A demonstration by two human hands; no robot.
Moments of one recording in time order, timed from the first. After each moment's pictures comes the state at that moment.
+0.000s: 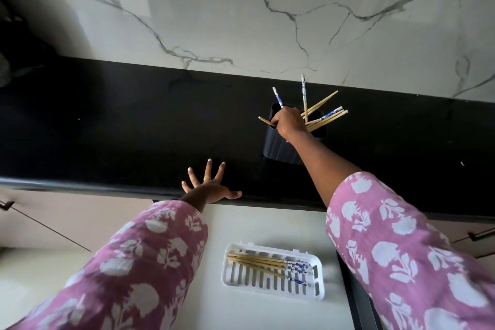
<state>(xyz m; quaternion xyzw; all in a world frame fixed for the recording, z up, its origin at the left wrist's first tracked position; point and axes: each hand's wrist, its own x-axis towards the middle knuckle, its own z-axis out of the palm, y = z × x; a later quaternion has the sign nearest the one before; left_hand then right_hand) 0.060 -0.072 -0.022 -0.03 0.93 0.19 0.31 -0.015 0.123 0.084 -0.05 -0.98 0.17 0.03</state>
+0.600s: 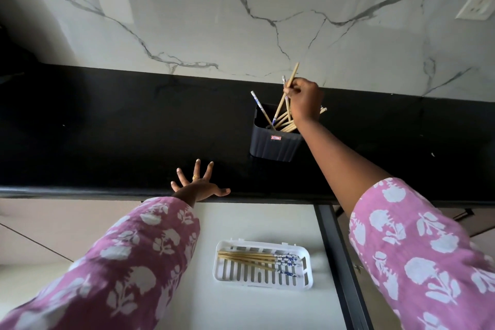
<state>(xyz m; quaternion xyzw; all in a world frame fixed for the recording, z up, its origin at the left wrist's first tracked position) 0.062 -0.072 -0.022 -0.03 0.94 0.18 0.30 0.014 0.149 0.138 -0.12 -0.85 0.42 0.29</state>
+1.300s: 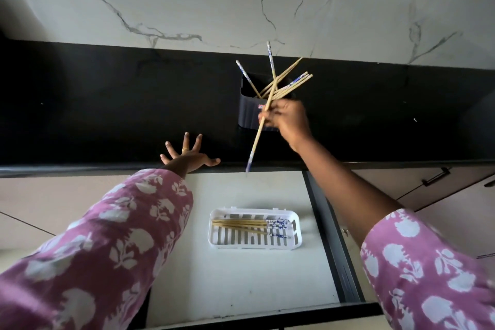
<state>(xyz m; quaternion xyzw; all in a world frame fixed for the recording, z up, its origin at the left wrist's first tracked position) 0.069 -0.071 -0.024 -0.04 0.94 0.21 0.28 0.107 0.146 0.079 -0.09 -0.79 0.60 0.10</state>
